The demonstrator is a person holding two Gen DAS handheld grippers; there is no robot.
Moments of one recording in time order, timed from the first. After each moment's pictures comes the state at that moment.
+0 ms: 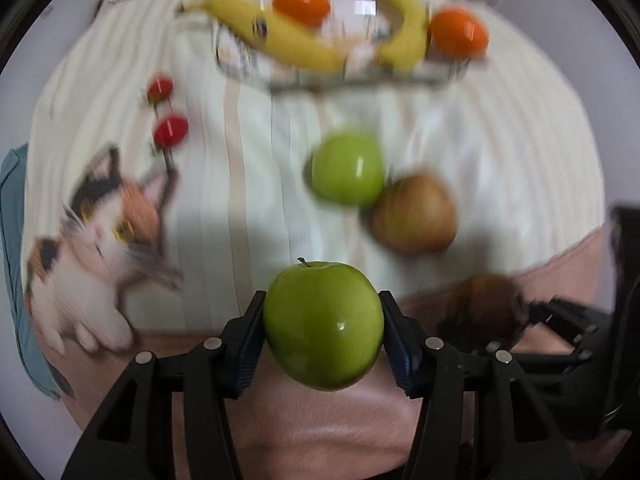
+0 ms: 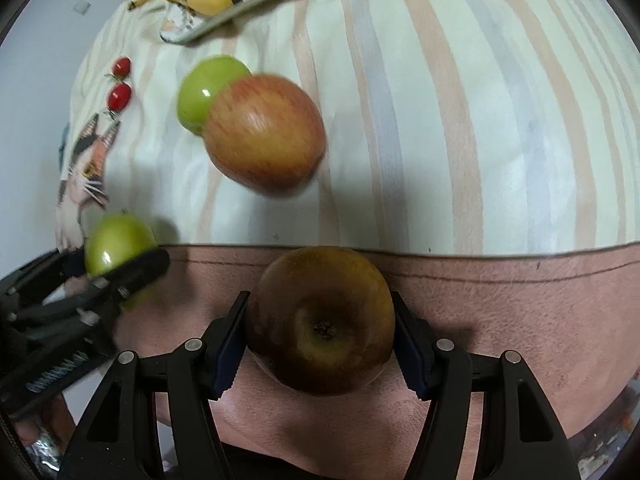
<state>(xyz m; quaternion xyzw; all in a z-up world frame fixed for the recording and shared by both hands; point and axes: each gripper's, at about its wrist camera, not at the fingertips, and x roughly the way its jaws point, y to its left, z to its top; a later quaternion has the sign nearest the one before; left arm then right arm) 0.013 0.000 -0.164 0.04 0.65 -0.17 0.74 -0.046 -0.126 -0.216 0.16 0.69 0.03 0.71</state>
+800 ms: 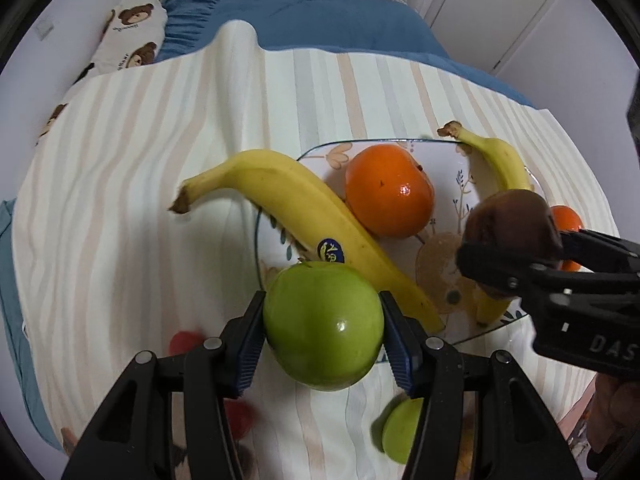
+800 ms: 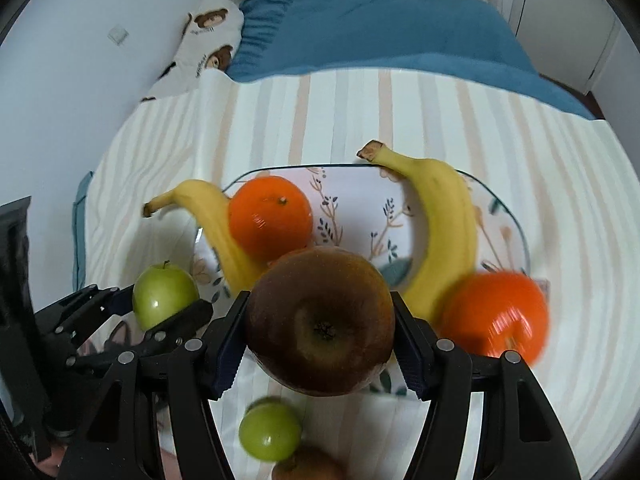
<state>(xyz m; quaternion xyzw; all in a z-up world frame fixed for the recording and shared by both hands) 0.224 0.032 -0.199 0.02 0.61 -0.16 0.78 0.221 -0.129 -0.168 0.08 0.63 0.06 0.77</state>
